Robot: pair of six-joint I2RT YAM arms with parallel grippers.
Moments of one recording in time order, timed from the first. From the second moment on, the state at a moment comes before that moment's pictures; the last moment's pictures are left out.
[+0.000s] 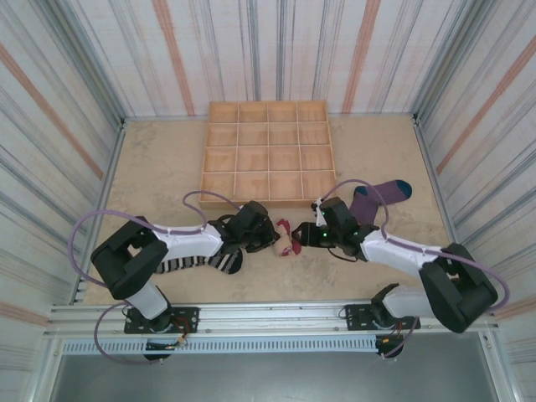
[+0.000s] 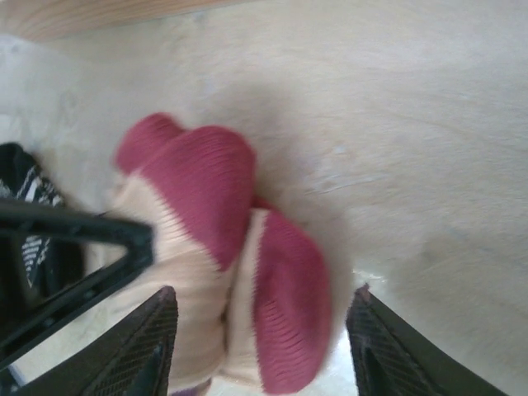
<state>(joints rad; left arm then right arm) -0.89 1.61 0.75 0.02 0.10 -1.13 0.65 1.25 0.50 -0.07 -0.23 0.65</state>
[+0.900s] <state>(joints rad) -0.92 1.61 0.78 -0.05 0.03 -1.24 0.90 1.37 0.52 0.02 0.00 0.70</state>
